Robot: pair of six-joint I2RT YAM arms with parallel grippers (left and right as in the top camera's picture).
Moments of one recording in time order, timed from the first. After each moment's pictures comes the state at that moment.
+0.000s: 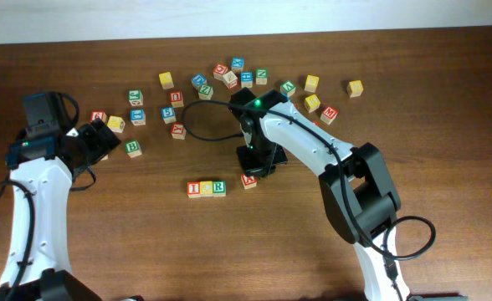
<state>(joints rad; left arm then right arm) 0.27 1.52 1.24 -0.85 0.00 -0.43 0.57 2.23 1.78 -1.22 -0.19 0.30</state>
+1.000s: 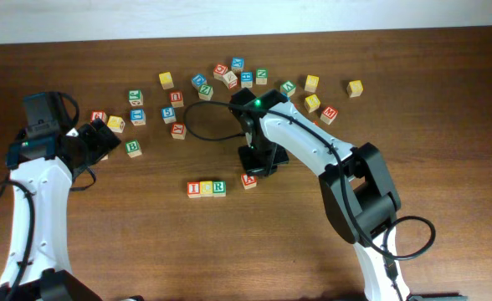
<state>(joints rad) 0.27 1.52 1.24 -0.85 0.00 -0.43 0.57 2.23 1.78 -1.23 -0.16 0.32</state>
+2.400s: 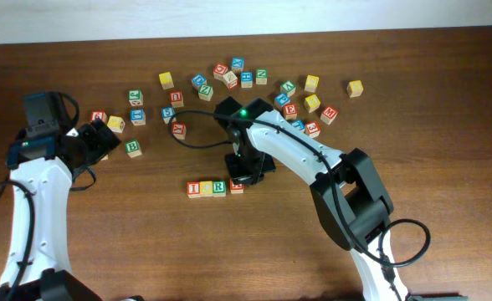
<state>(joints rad) 0.27 1.52 1.24 -0.85 0.00 -0.43 0.64 2.23 1.78 -1.21 -0.18 0.39</state>
